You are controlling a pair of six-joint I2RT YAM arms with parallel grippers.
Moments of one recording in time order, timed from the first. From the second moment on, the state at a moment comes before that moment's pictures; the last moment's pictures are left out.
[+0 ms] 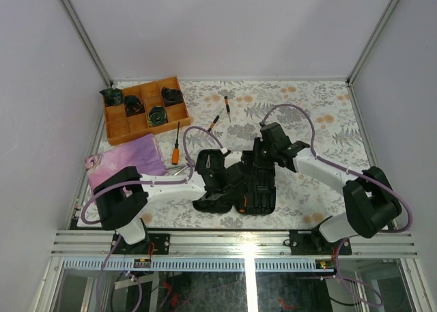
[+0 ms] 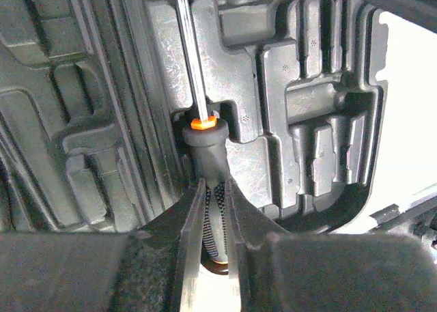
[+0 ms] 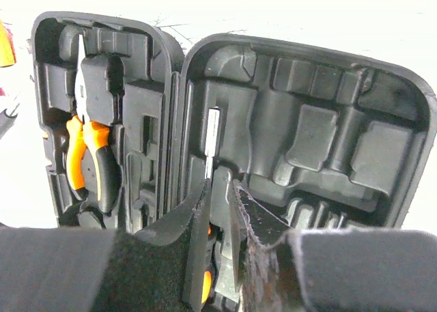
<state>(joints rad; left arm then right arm) -1.11 1.65 0.96 -0.27 -0.19 -0.95 0.57 1.45 0.85 -0.30 -0.10 0.62</state>
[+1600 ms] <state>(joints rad) -1.11 1.64 0.94 -0.26 -0.20 -0.97 0.57 1.75 1.04 -0.31 -0.17 0.58</state>
